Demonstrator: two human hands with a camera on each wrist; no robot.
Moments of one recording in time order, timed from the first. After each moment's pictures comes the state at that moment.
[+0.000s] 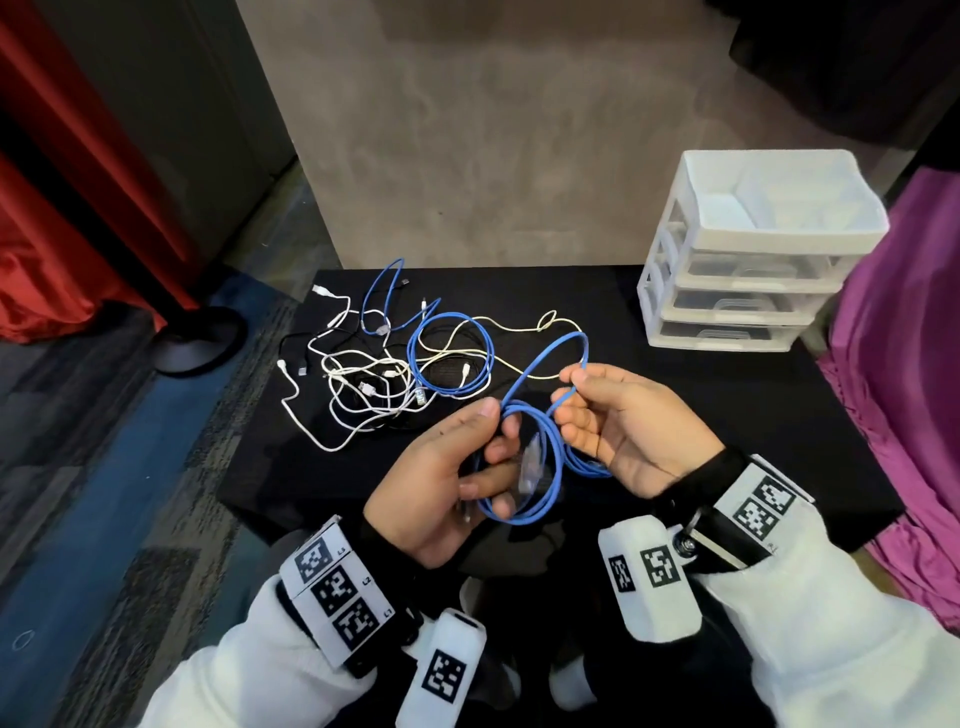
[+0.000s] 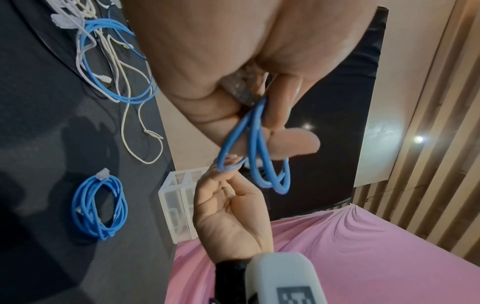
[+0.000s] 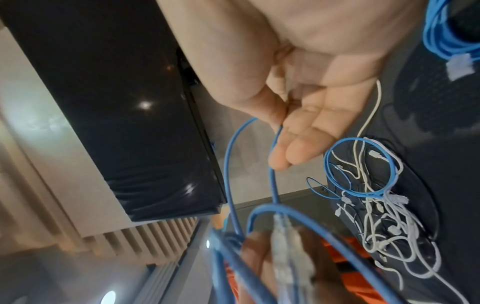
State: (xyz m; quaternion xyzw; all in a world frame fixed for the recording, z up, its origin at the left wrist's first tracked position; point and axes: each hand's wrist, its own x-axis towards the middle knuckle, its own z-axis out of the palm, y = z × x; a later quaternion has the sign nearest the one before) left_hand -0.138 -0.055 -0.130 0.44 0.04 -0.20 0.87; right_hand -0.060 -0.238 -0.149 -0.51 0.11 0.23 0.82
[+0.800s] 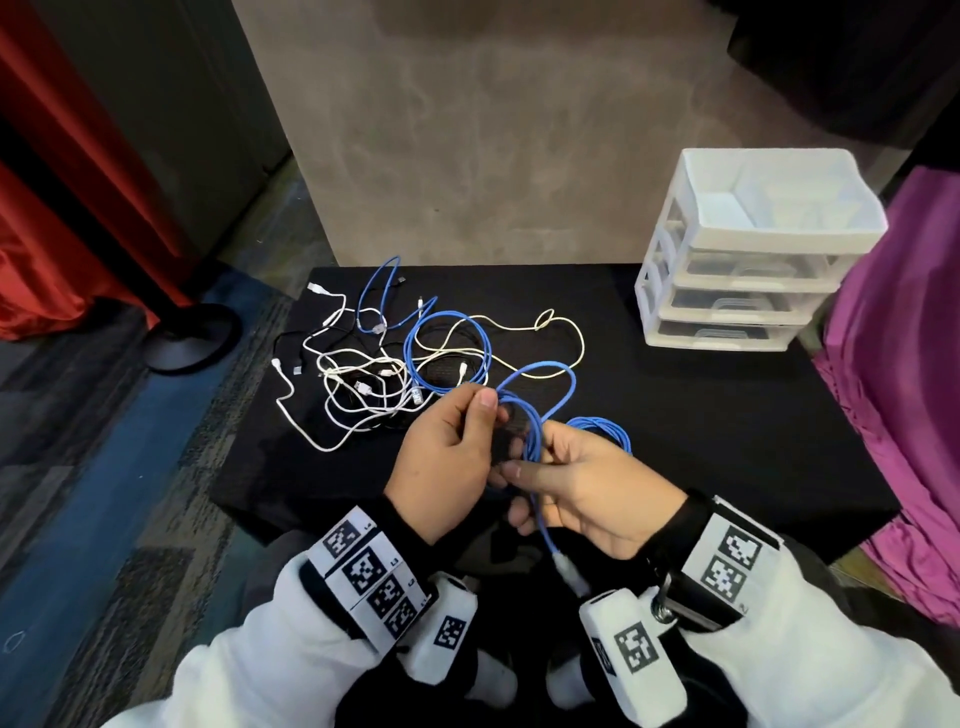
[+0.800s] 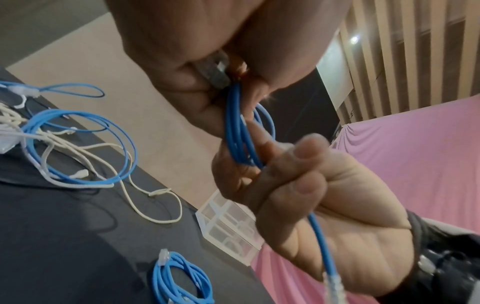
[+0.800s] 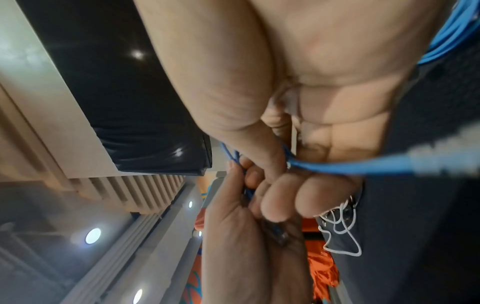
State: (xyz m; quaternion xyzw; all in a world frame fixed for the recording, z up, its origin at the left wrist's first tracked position) left_hand -0.116 -0.059 -0.161 0.78 0.03 0.07 0.62; right_hand -0.099 -0.216 -0.170 -0.57 -0.02 0.37 0.73
